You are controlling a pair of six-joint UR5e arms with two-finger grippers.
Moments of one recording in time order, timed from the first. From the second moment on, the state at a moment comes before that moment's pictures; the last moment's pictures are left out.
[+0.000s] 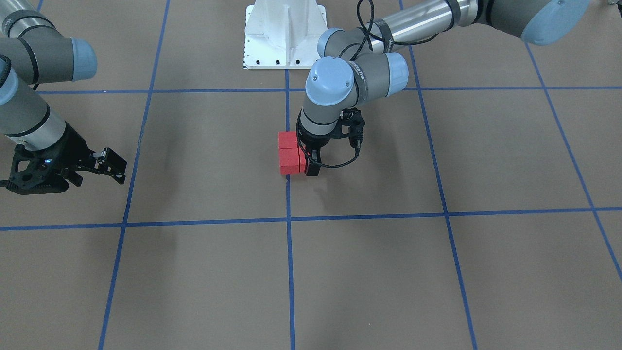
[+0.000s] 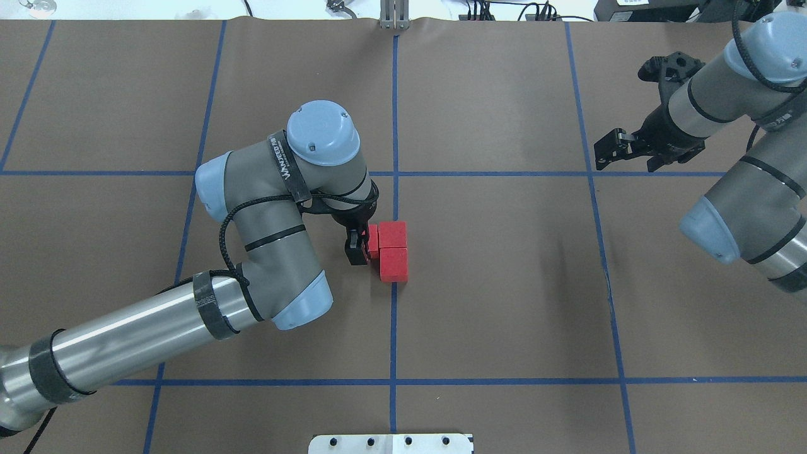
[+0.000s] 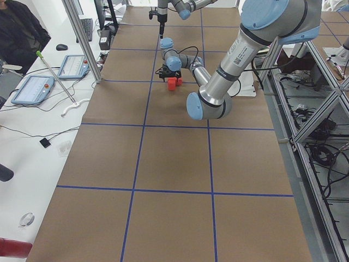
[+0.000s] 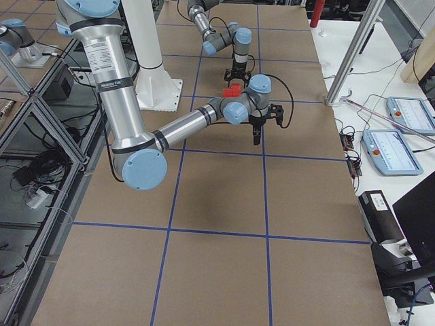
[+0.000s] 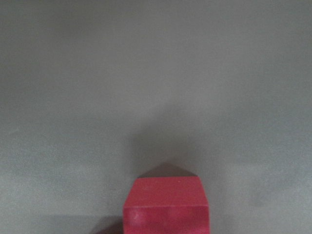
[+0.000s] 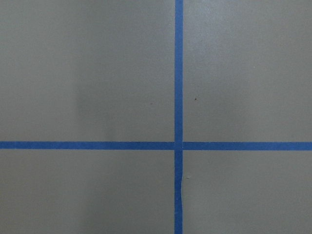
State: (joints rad) left arm -0.56 -2.36 -1.46 -1.70 -2.04 -2.75; right arm 0.96 -1.29 1.76 -1.40 2.16 0.86
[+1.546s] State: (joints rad) left arm -1.13 -1.39 -1.94 -1.91 -2.30 -0.95; right arm 1.30 -1.46 1.73 -1.41 2.33 0.46
